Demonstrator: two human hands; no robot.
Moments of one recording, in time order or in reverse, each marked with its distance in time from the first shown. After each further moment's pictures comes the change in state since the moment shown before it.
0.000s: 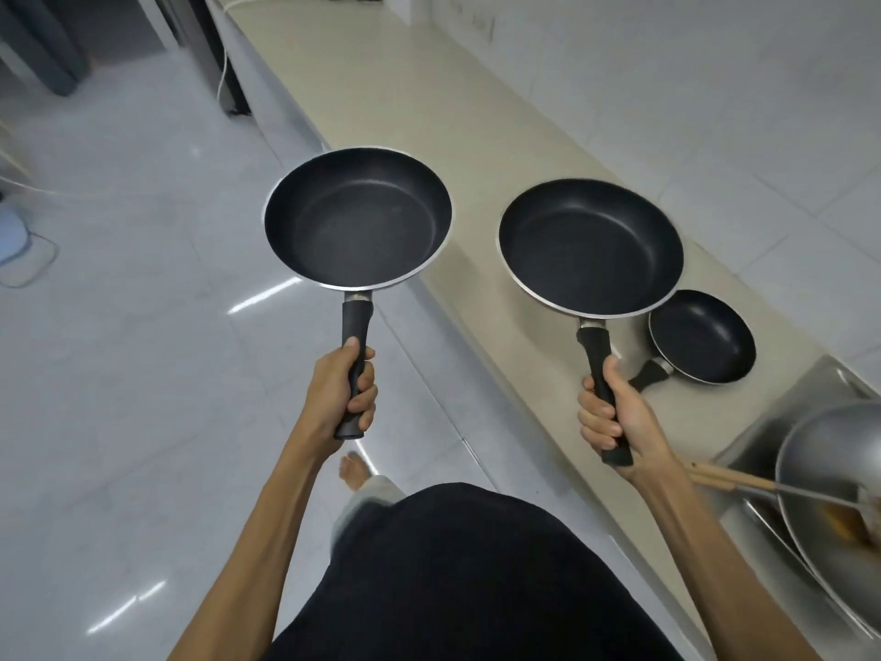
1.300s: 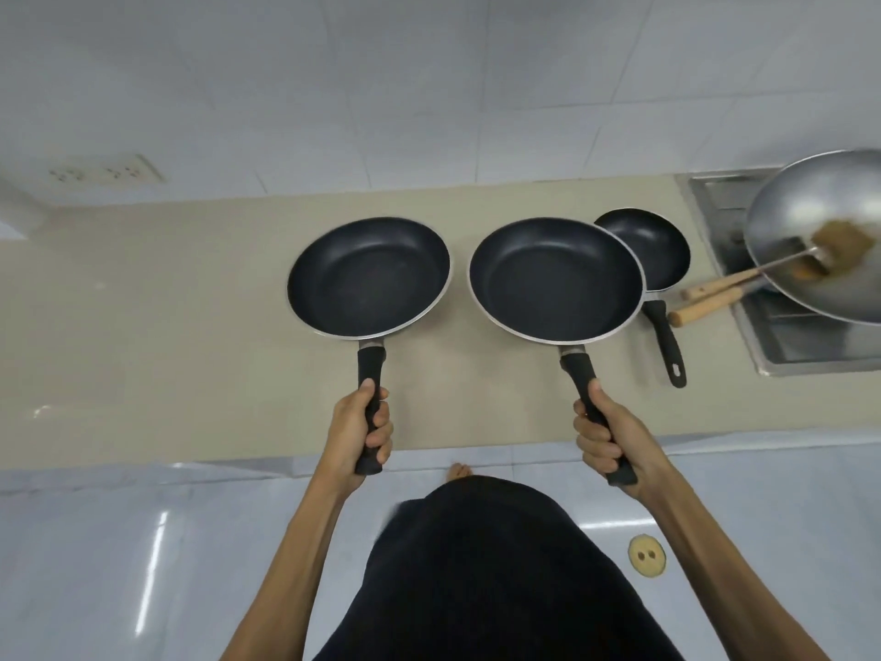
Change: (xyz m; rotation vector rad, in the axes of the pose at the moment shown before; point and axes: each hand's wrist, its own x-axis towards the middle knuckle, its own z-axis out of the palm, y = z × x) left_hand 0.416 0.159 0.076 0.472 -0.766 -0.437; right_hand 0.169 0.023 0.162 0.565 0.584 -0.315
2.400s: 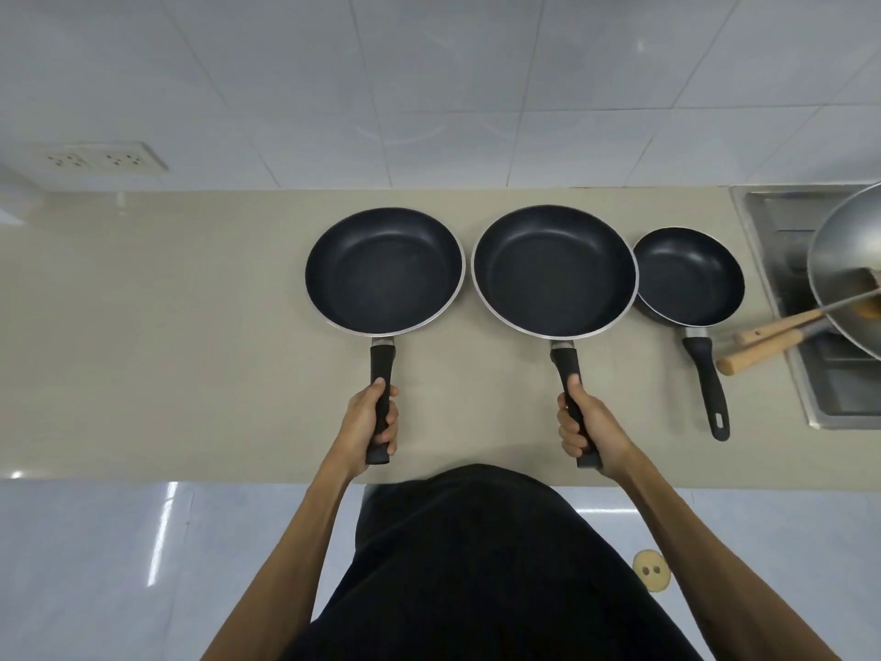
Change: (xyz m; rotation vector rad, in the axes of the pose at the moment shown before) left_hand 0.107 0.009 -0.029 0.168 0.061 -0.086; right_hand 0.124 -0.022 0.023 -0.354 0.088 0.043
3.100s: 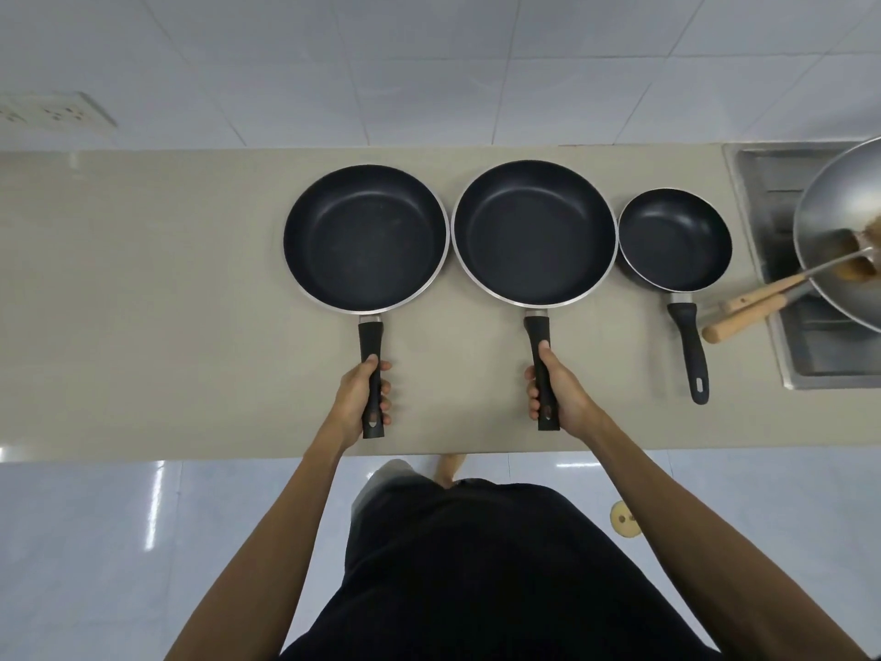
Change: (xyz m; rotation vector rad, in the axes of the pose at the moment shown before) left_hand 0.023 -0.013 0.003 0.048 0.081 -0.166; right_hand 0.027 0.004 0.021 -0.021 0.171 0.189
